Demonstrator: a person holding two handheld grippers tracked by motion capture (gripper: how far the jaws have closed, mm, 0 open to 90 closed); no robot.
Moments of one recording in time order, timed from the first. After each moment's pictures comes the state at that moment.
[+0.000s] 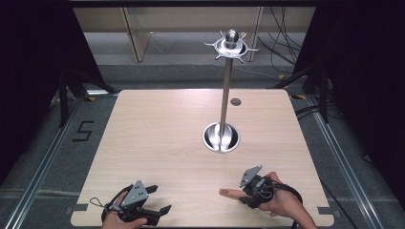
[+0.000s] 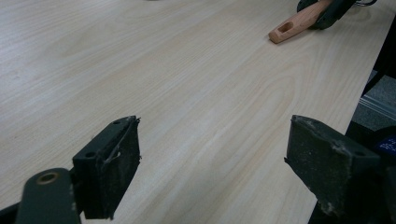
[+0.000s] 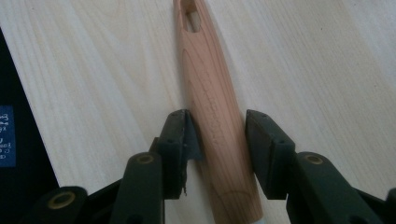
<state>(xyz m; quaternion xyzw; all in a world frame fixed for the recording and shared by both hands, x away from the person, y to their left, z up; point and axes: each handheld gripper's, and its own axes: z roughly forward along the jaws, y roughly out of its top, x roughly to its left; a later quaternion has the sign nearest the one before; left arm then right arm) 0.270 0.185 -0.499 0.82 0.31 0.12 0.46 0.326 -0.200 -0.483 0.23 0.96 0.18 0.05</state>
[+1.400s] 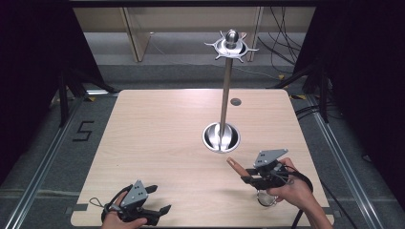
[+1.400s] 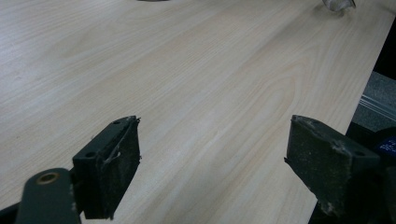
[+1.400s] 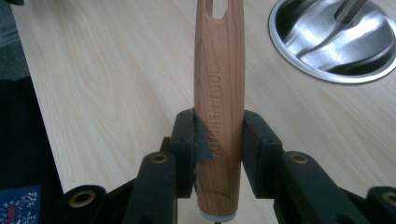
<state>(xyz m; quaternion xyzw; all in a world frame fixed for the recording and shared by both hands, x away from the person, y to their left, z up) 0.270 0.186 -0.498 0.82 0.31 0.12 0.46 0.341 -0.226 -0.432 0.26 0.90 0.34 0.08</state>
